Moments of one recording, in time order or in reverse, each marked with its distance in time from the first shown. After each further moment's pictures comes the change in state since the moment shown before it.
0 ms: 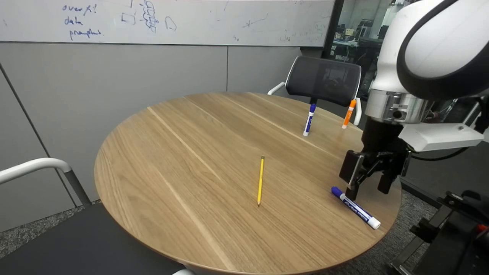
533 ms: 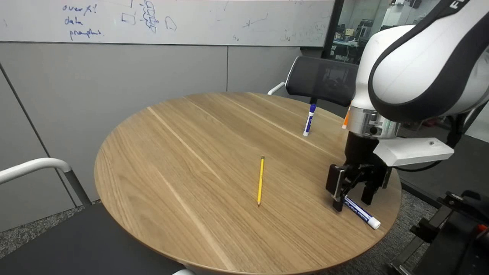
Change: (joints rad) arm 0.021 0.125 0.002 0.100 0.004 0.001 0.023
